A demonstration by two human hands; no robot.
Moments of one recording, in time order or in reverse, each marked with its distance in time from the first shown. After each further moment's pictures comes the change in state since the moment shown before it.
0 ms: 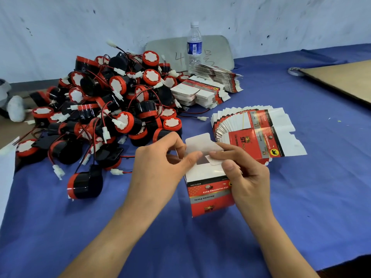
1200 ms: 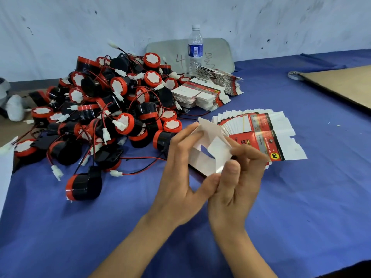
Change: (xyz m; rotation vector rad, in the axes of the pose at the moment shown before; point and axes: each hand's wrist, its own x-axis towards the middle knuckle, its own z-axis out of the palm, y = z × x) left_hand -0.012 -0.016 0.038 -0.210 0.016 0.382; right_hand -0.009 -0.015 0.049 0.000 0.422 -0.243
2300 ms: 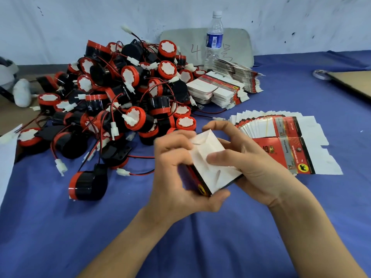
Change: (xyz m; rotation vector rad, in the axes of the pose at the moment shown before) left_hand 0.008 -0.050 -0.010 -0.084 0.230 0.299; right_hand 0.082 0.020 0.002 0.370 -0.976 0.958
